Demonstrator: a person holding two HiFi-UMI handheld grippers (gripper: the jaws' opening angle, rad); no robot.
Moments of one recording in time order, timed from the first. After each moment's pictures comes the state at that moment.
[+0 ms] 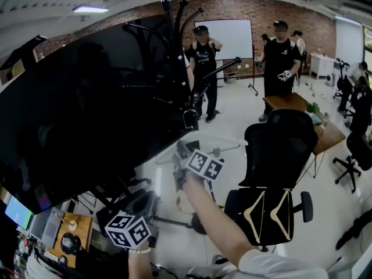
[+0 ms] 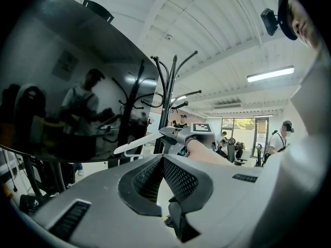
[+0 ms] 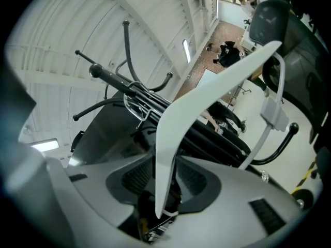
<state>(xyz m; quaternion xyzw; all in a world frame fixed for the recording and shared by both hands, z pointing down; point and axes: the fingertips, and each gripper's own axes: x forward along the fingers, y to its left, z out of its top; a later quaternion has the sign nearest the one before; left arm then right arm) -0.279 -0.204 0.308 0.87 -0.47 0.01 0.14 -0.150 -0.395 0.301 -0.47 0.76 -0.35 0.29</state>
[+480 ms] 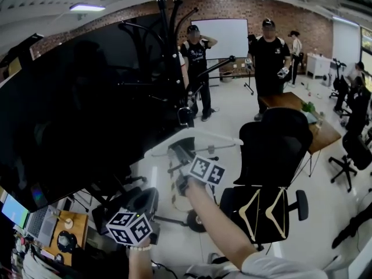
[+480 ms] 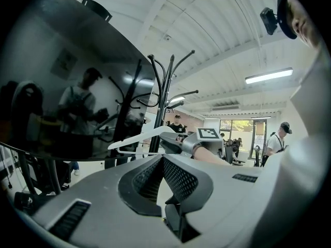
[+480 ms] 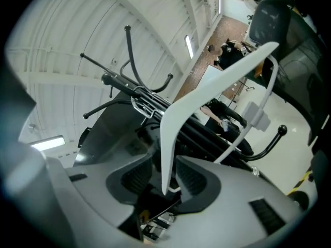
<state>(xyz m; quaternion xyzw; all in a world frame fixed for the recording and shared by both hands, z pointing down) -0.256 -0.200 0.308 0.88 -0.46 0.00 0.14 -0.142 -0.359 0.311 -0.45 0.78 -0.35 0.27</state>
